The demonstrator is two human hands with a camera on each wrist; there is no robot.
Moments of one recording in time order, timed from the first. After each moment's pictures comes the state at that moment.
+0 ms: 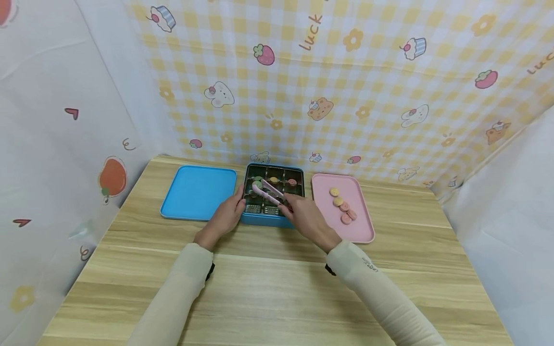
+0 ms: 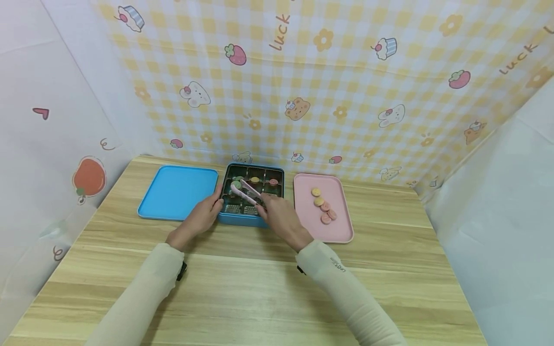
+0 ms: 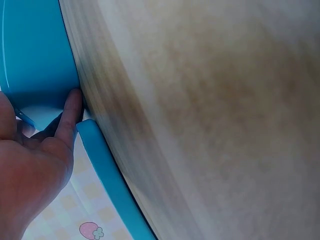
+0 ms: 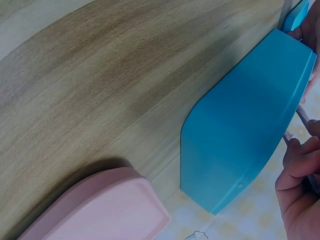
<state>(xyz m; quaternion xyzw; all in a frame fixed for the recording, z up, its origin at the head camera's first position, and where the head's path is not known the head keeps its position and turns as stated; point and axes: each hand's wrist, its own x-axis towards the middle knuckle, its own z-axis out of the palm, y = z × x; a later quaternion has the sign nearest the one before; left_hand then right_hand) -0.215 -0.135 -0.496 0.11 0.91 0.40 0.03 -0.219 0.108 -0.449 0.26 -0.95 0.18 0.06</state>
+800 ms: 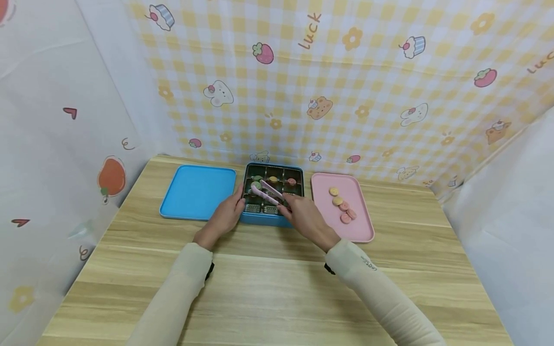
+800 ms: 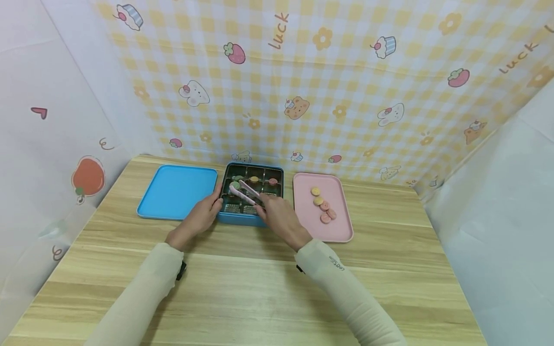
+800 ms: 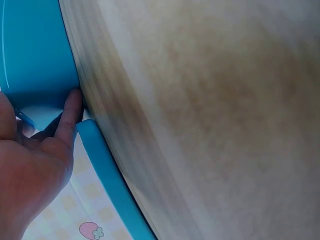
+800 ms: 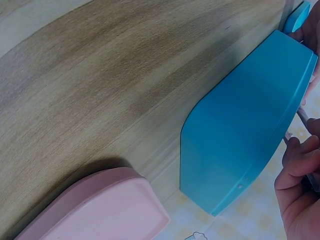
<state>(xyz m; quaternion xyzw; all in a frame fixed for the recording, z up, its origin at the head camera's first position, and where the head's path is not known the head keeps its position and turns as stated) -0.215 -0.136 -0.498 0.11 0.91 0.40 0.03 -0.219 0.107 -0.451 0.26 -0.95 0.17 0.06</state>
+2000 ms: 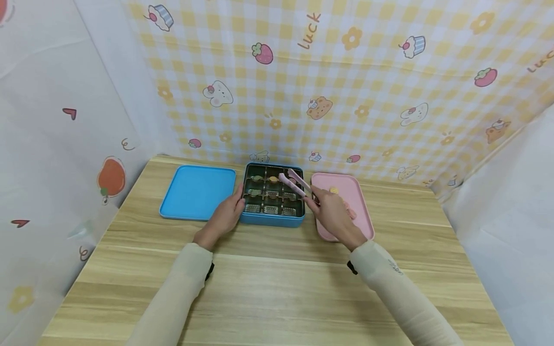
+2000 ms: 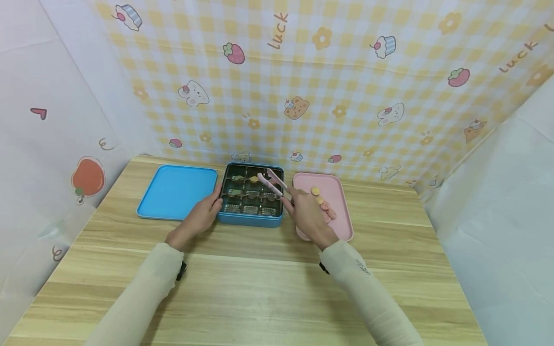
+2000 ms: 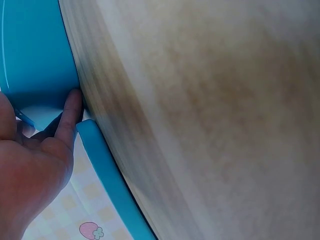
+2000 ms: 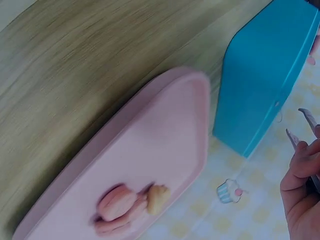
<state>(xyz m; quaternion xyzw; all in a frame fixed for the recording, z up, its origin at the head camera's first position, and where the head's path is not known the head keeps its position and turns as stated) -0.213 -0.134 -0.494 0.10 0.91 0.41 0.04 -0.226 0.165 -0.439 0.22 -0.95 0.21 0.10</state>
